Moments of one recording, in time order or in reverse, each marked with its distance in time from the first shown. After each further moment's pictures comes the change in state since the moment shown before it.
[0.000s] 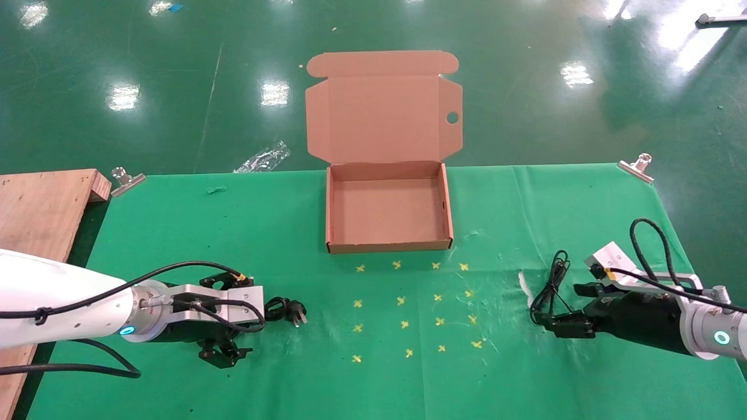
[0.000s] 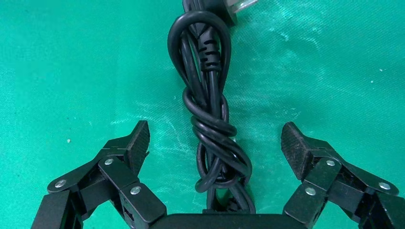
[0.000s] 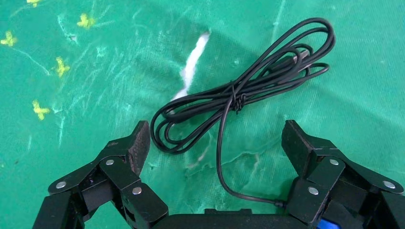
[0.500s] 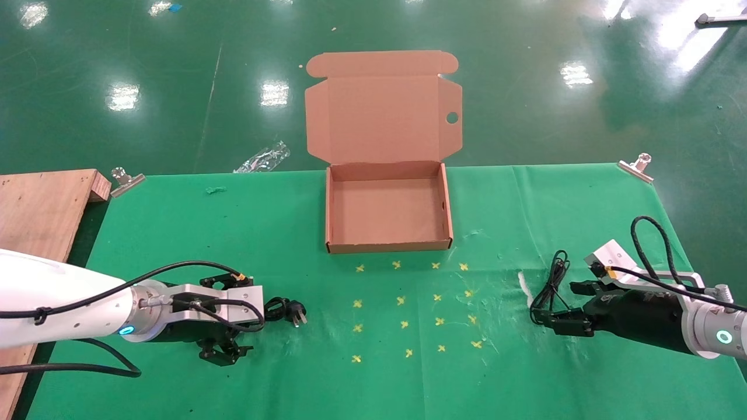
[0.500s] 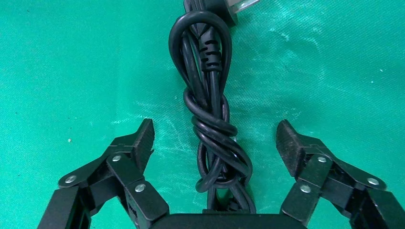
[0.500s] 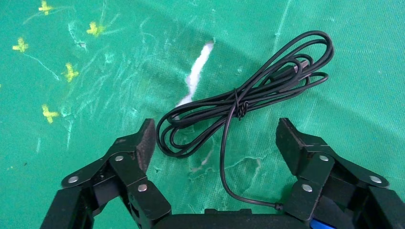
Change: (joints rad) left arm 0.000 0.000 0.000 0.000 0.000 0.000 0.000; right arm 0.001 0.000 -0.001 0.000 0.001 -0.002 -0.002
